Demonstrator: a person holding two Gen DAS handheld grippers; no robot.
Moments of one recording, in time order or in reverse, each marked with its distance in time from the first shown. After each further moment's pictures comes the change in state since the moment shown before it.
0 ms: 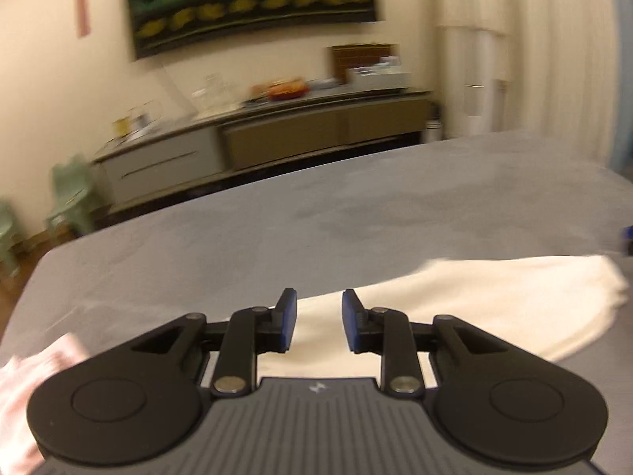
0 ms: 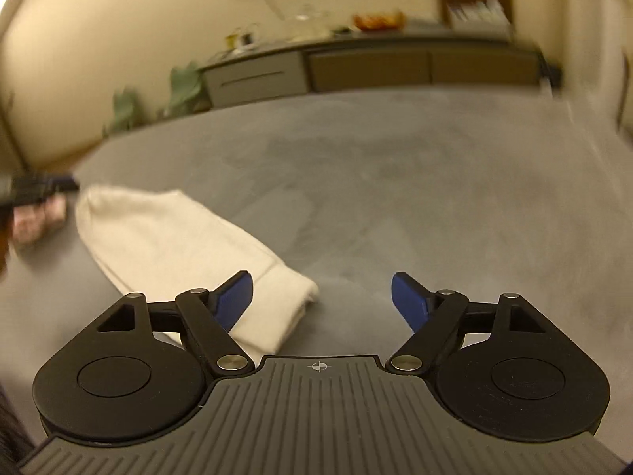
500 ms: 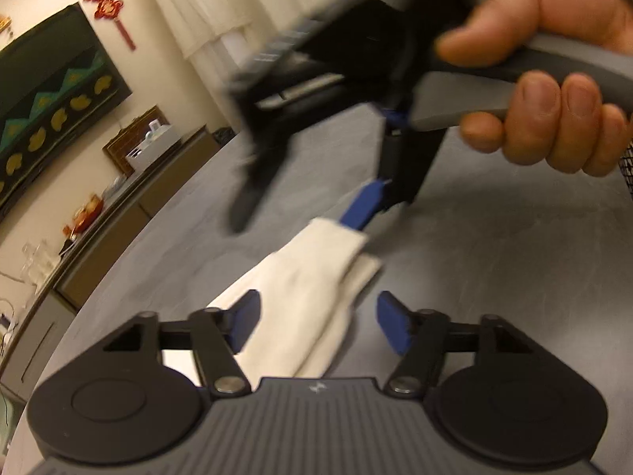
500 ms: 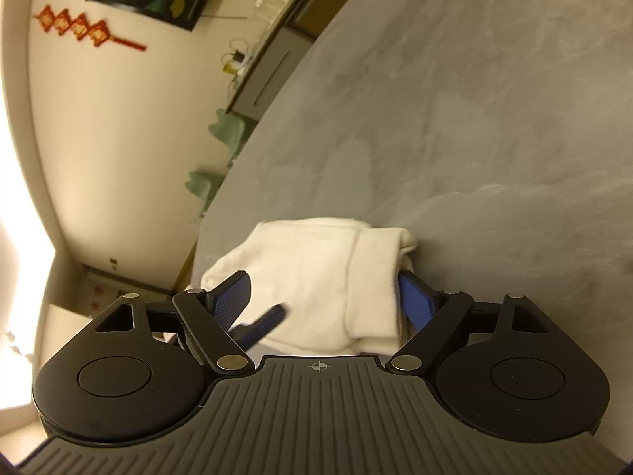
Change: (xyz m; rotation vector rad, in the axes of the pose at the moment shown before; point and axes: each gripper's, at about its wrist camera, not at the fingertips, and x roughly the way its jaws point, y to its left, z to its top) left arm 0.033 -0.246 -0.032 0.615 -0.126 -0.268; right arm 0.051 -0.020 -0.016 0.607 0.120 0.427
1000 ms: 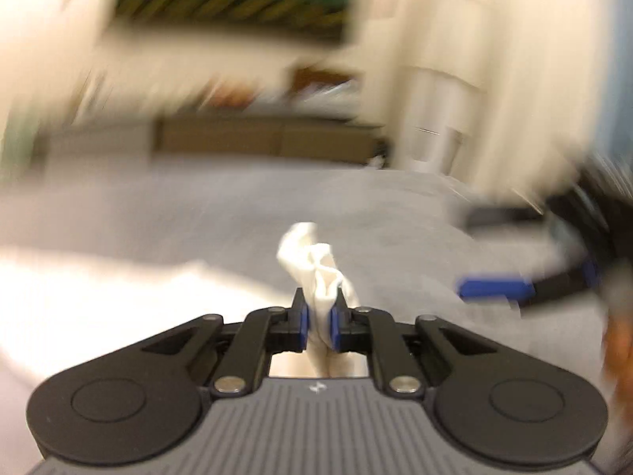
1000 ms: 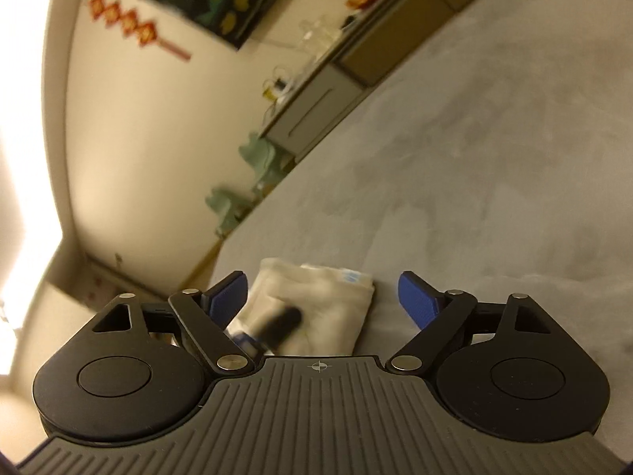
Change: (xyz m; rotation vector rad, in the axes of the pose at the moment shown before) left arm -0.029 0.107 -0.052 -1.022 0.027 0.125; right arm -0.012 0.058 0.007 -0.199 -0.092 0.014
